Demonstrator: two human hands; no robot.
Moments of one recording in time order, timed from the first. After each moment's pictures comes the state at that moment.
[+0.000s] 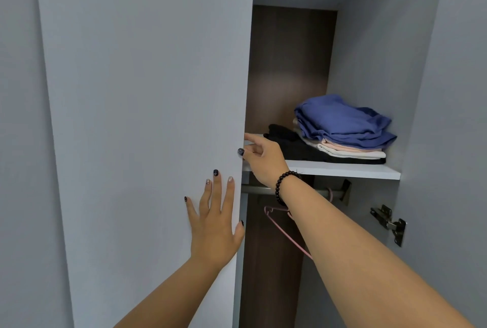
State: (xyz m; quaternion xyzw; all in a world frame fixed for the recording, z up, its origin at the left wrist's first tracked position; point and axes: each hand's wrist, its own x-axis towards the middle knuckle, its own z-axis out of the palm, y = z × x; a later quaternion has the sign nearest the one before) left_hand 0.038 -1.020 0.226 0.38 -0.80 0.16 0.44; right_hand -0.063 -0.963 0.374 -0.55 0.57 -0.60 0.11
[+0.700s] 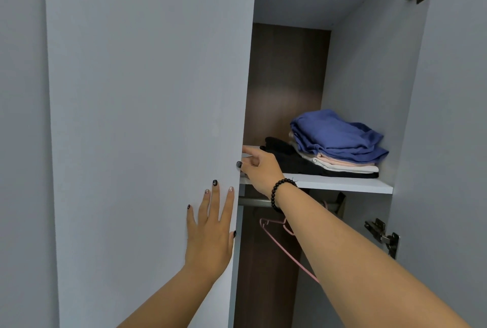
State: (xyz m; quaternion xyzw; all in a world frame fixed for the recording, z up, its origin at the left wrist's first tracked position) left_hand 0.041 -1.022 0.238 0.37 -0.82 0.16 0.42; right_hand -0.065 -0.966 0.382 -0.54 0.61 -0.57 0.13
